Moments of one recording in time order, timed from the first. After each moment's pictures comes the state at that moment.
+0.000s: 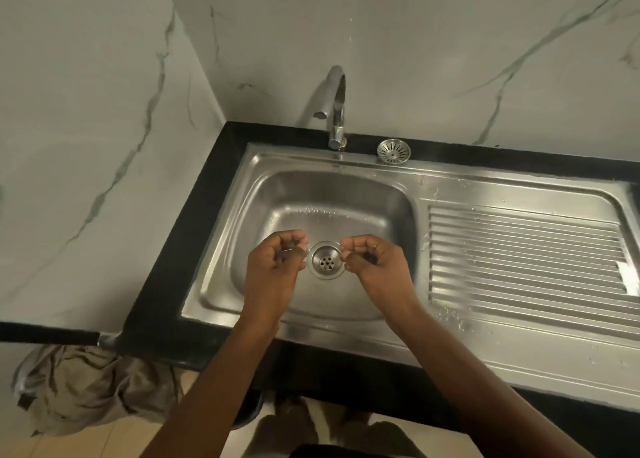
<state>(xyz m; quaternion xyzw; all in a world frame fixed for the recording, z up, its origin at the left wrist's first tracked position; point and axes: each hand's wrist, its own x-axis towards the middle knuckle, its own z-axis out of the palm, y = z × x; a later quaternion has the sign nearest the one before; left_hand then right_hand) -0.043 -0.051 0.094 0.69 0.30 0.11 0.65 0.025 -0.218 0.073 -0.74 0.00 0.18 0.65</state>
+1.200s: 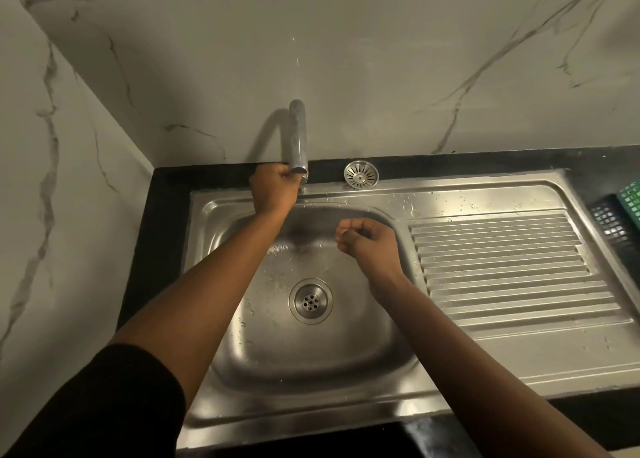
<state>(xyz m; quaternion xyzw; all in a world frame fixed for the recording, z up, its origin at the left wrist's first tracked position) 0.250 0.017 0.053 0.83 0.22 0.10 0.51 0.153 -0.166 0.033 -0.68 0.16 0.09 0.71</state>
